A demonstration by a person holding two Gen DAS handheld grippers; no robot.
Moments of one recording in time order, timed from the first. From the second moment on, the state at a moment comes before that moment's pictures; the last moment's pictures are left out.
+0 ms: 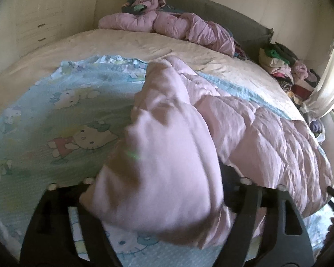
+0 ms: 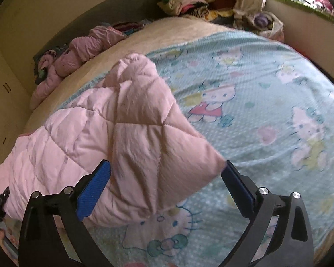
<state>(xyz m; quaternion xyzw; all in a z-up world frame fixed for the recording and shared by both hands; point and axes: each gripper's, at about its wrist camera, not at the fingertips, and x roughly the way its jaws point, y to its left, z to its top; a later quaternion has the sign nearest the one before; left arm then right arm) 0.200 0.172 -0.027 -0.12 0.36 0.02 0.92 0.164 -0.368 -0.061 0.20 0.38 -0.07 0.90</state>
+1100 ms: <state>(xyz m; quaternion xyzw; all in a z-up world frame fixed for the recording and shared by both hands) 0.034 0.099 0.035 -0.06 0.28 0.00 0.96 0.028 -0.281 0.023 0.06 0.25 0.09 0.96</state>
